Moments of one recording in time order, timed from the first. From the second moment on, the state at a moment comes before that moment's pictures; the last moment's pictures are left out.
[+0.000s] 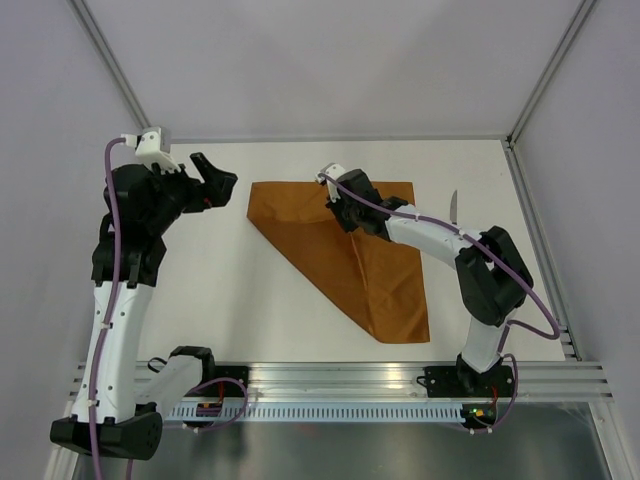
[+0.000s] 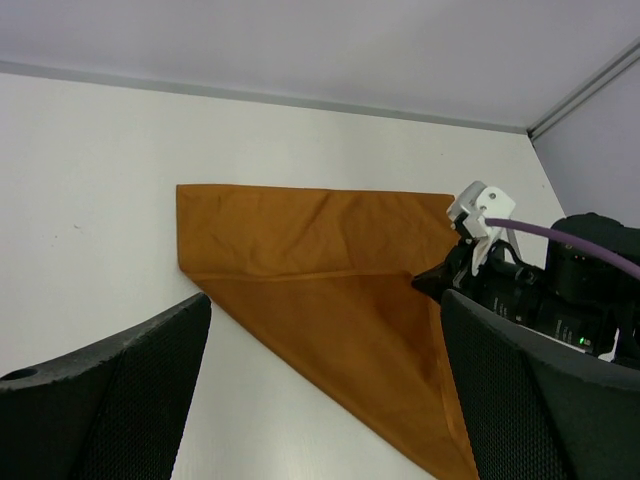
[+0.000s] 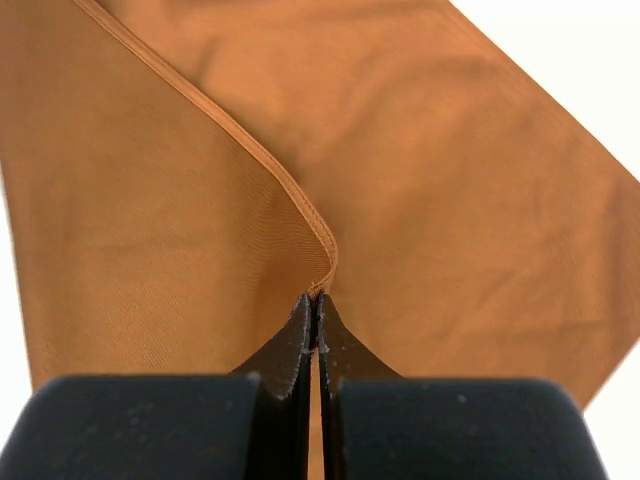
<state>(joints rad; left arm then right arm) -0.06 0.96 1.26 -0.52 0.24 -0.33 0.67 1.82 1.33 -0.24 0.11 -0.09</state>
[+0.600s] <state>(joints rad) -0.06 0.96 1.24 -0.49 0.27 -0.33 0.44 1.84 1.31 -0.19 0.11 -0.13</state>
